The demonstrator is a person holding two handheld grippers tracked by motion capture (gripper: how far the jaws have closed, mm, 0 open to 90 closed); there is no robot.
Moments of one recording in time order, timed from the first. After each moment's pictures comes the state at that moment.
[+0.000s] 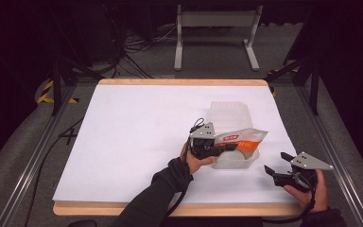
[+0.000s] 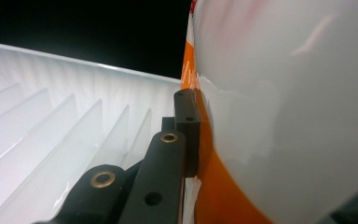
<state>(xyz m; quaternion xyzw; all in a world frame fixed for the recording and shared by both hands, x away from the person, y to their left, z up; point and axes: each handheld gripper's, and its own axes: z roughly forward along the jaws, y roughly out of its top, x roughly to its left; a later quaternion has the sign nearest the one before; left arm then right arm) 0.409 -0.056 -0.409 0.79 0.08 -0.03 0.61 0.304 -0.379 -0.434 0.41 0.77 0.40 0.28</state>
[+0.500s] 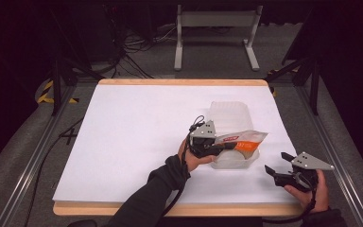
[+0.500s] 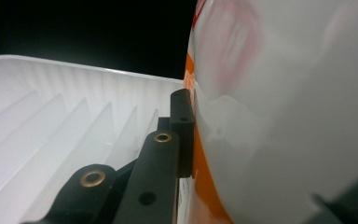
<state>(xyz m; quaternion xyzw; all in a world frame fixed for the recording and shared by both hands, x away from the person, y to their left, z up) 0.405 -0.050 -0.390 0.80 0.07 0.01 0.59 0.304 -0.380 -0.433 0.41 0.77 0.40 0.28</state>
